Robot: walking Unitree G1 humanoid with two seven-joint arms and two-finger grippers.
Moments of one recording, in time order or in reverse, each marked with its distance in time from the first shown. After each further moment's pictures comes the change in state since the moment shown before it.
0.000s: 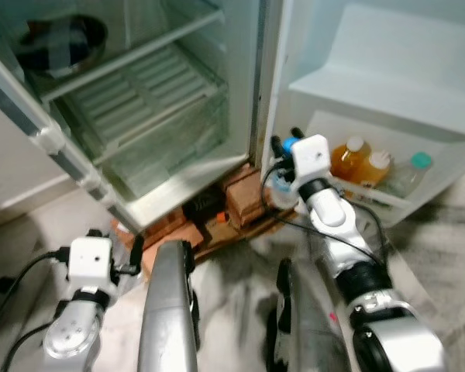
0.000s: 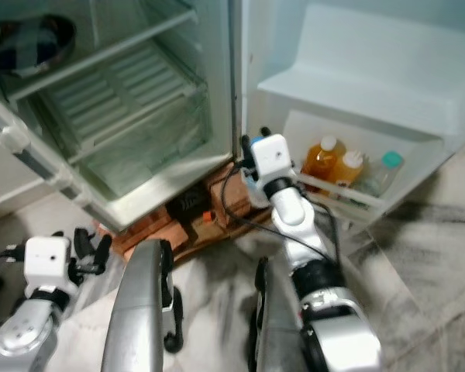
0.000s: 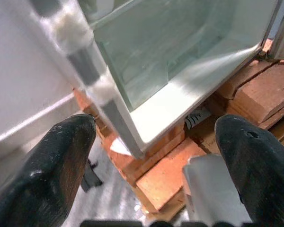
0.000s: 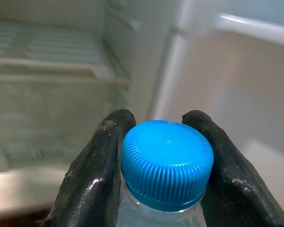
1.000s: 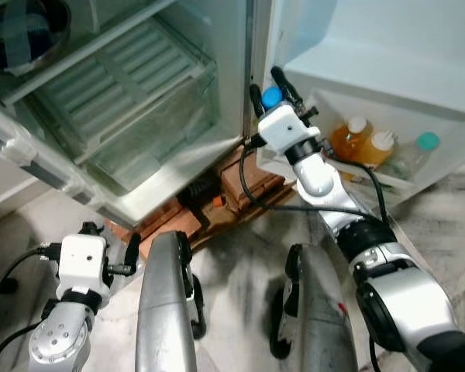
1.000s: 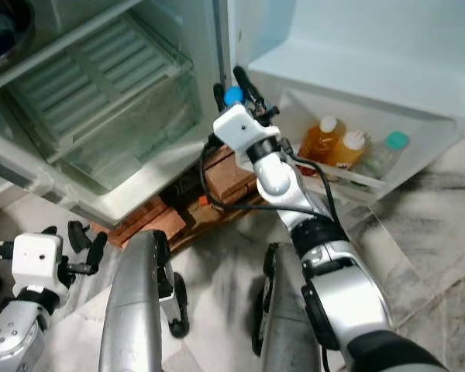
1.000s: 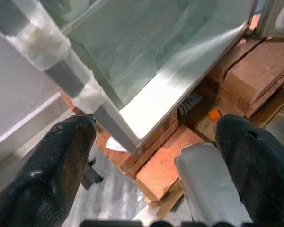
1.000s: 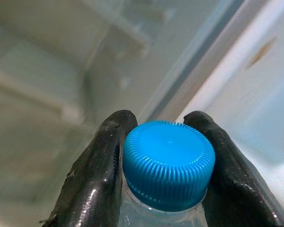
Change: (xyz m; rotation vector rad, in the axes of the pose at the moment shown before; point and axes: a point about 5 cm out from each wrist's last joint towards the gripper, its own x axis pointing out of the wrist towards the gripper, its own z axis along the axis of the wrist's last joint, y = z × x) left arm -0.015 0.001 0.010 0.015 0.010 -0.027; right arm 0.030 -0.005 0.043 -0.473 -0.268 0.023
